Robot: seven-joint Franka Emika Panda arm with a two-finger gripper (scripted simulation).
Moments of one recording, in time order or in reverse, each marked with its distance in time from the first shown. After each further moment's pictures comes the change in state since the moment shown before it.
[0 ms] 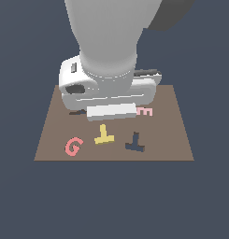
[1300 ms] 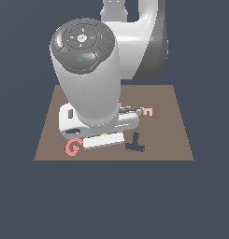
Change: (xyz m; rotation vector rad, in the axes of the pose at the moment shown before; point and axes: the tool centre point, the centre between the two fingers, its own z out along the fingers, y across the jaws) arm 0.036 0.026 0.079 0.011 -0.002 -0.080
